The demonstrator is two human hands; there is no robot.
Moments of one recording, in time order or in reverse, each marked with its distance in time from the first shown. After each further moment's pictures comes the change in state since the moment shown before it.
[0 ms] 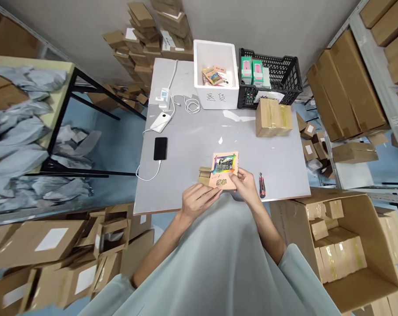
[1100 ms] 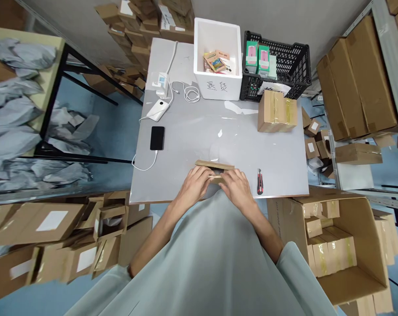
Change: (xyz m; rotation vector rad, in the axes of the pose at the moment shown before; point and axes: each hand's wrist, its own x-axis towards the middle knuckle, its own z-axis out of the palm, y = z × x) left_hand -0.004 -0.025 0.010 -0.058 -0.474 -0.420; right_hand 0.001 0.046 -0.020 -1.184 -0.227 -0.523
